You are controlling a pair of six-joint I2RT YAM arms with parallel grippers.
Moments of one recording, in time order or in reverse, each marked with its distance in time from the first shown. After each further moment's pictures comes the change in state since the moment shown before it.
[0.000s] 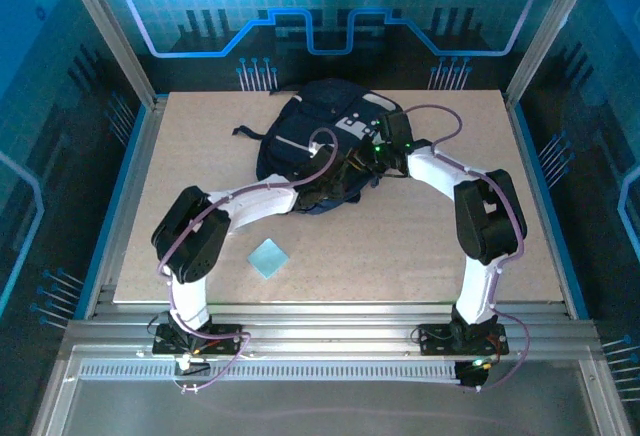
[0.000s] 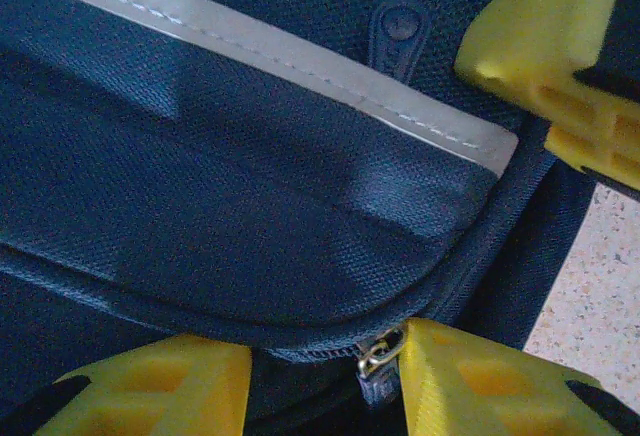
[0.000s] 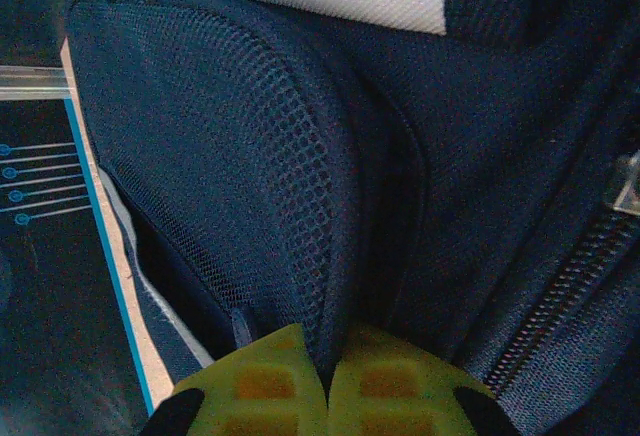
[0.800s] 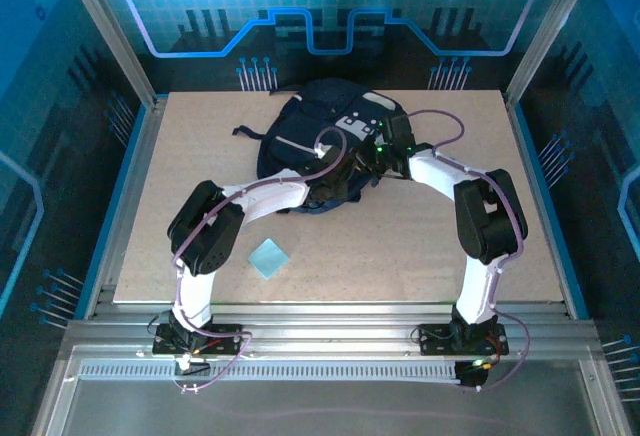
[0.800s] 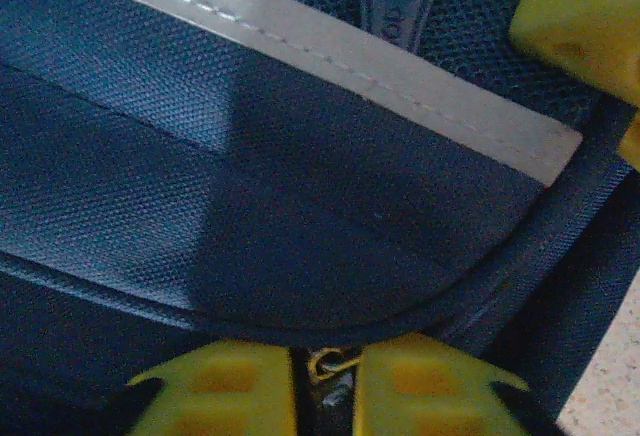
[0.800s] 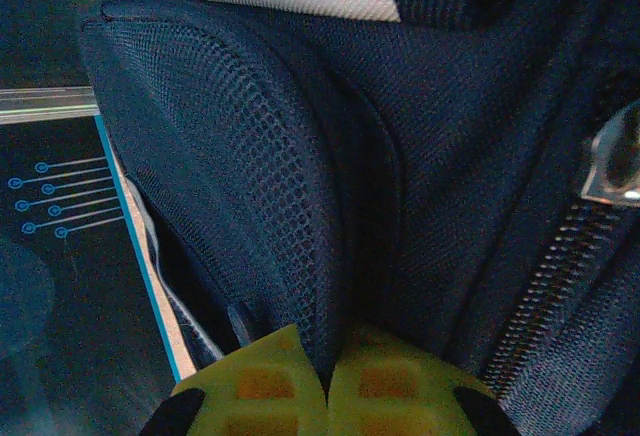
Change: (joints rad) left arm -0.012 0.089 0.116 -0.126 -0.046 -0.049; right arm -0.013 0.000 -0.039 0.078 -0.031 0.074
